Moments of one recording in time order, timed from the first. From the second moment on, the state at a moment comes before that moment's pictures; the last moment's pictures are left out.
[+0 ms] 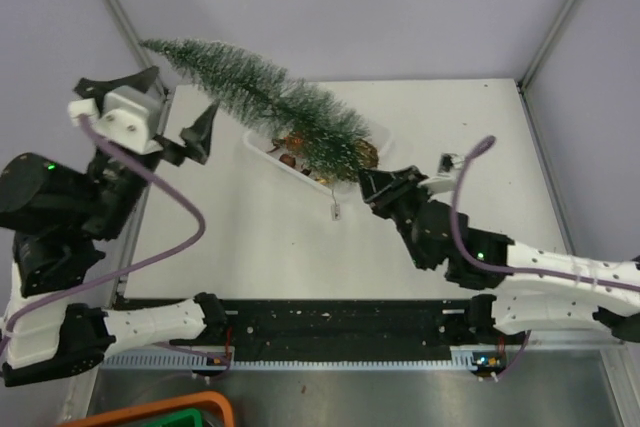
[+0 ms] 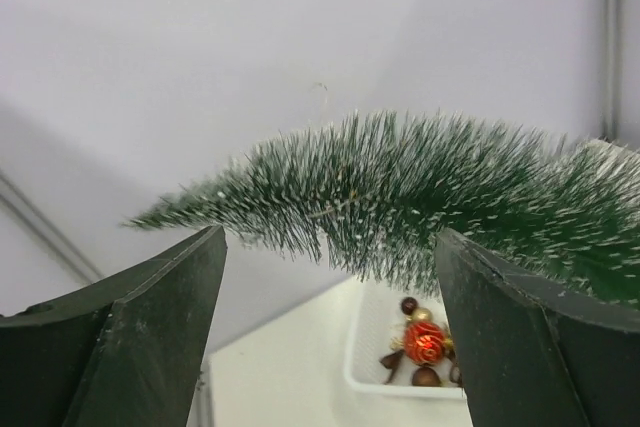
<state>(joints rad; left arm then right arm) -1.02 0.97 1.83 -0.57 -0.53 0.47 1.35 0.89 0.93 0.00 1.07 0.94</state>
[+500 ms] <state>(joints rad) -1.02 0.64 1.70 -0.41 -0.65 0.90 1.16 1.43 1.03 0.13 0.55 1.18</state>
